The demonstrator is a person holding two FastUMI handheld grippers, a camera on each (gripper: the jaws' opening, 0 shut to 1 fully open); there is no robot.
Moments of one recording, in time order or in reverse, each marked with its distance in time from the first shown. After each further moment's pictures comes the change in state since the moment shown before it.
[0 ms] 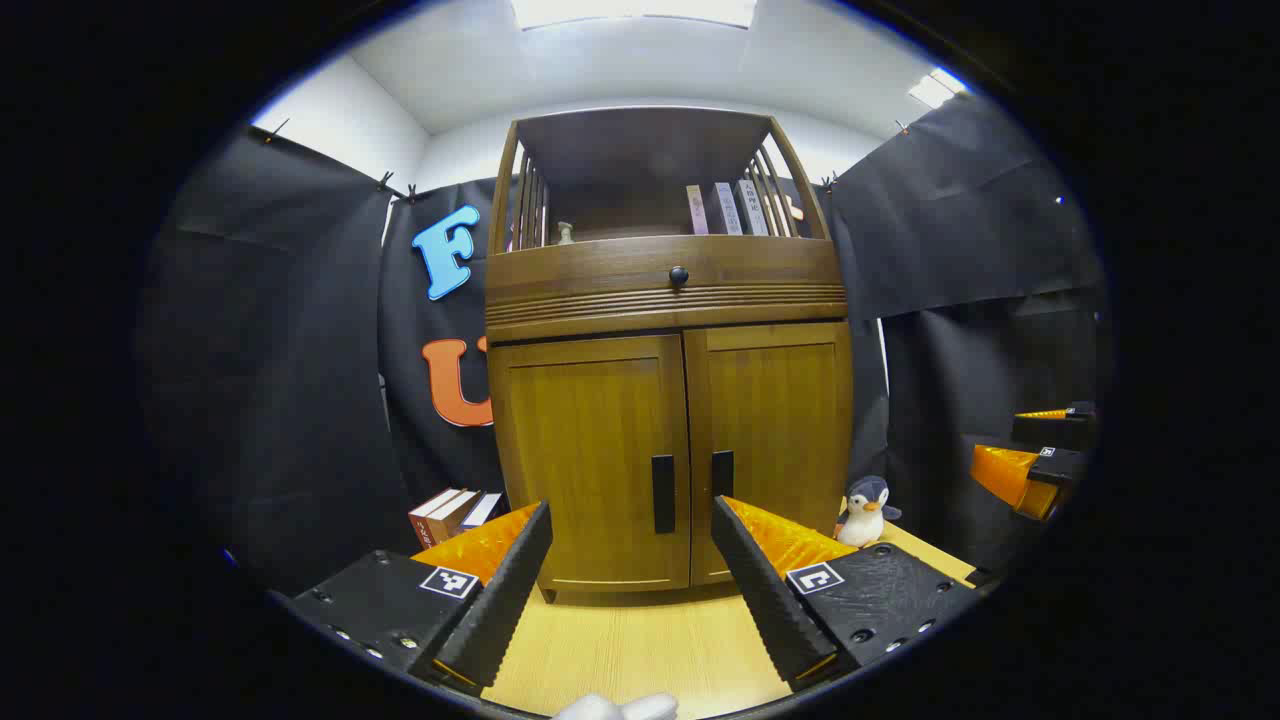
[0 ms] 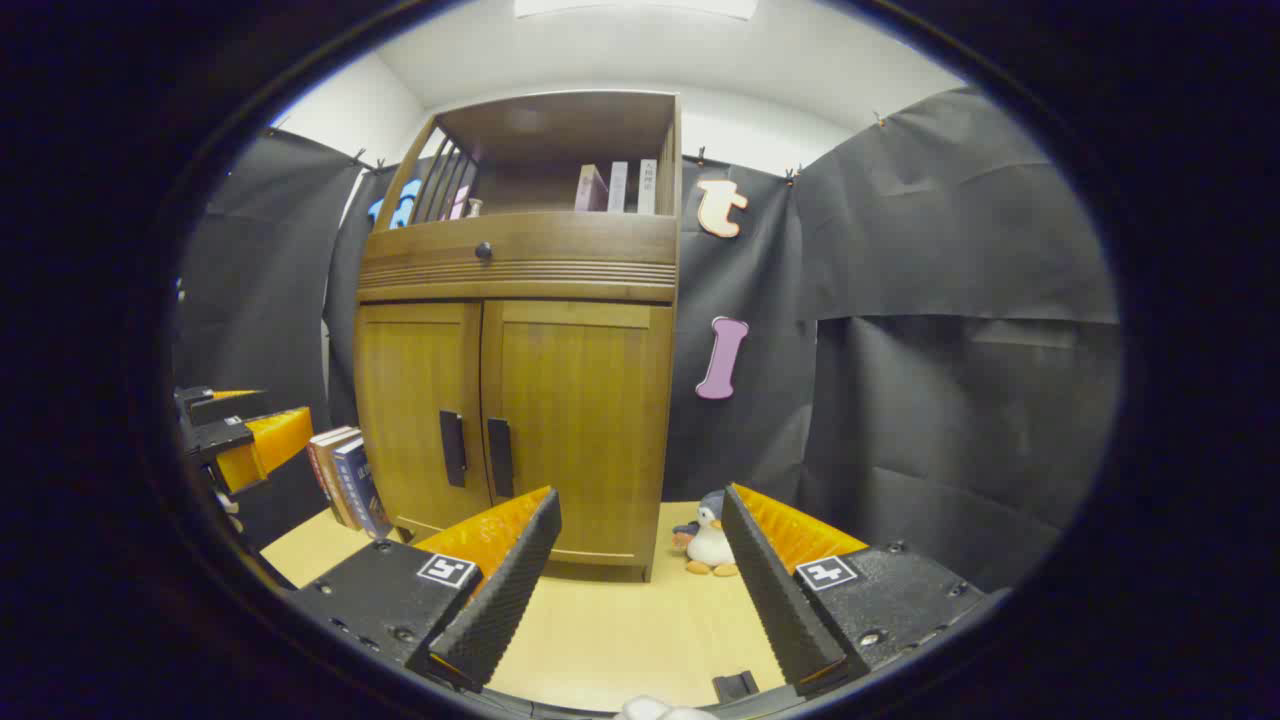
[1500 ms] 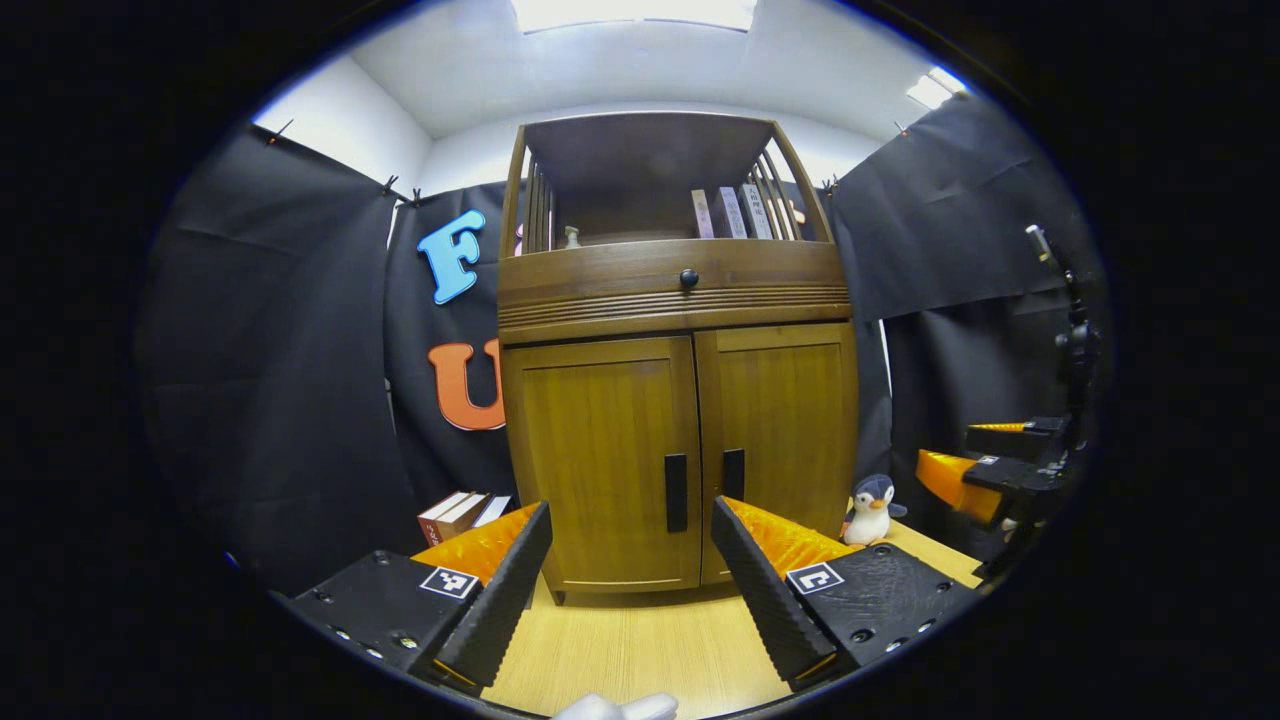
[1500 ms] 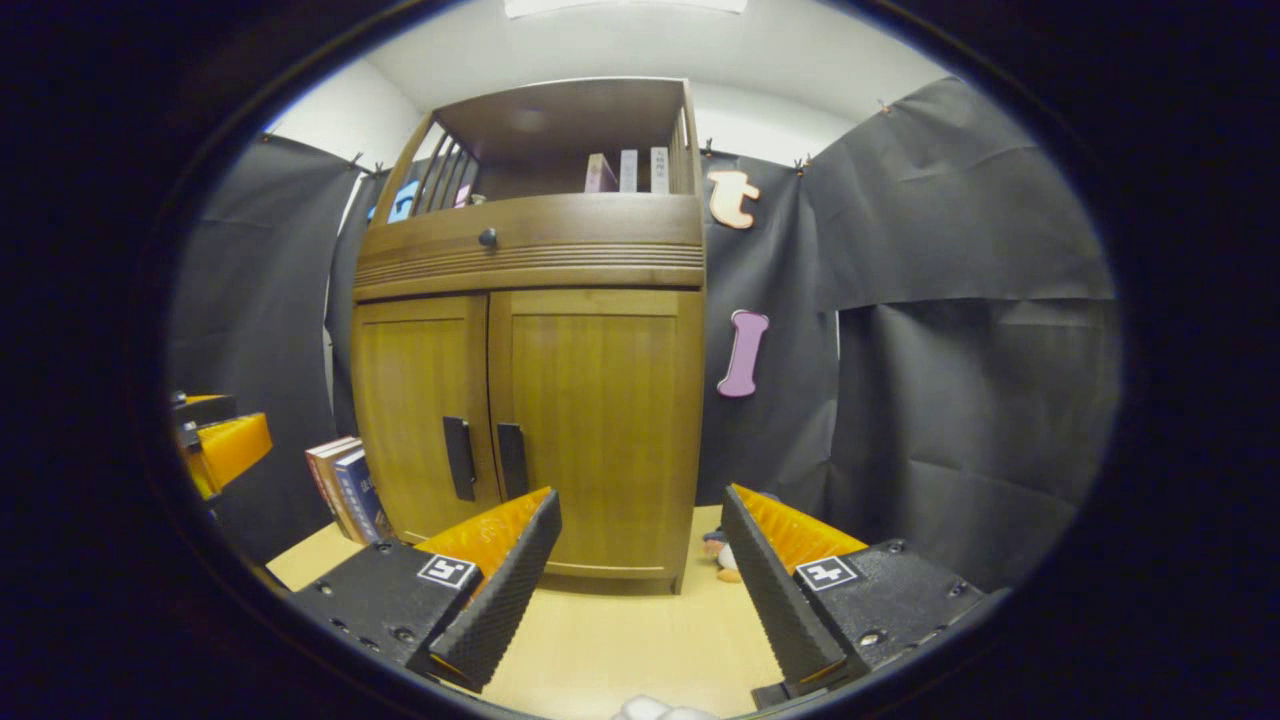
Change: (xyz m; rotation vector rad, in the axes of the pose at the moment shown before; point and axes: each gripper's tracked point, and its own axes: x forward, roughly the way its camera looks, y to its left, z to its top) left arm -0.006 0.016 -0.005 0.011 -0.011 0.026; right arm 0.066 0.030 -0.007 0.019 0.007 0.048
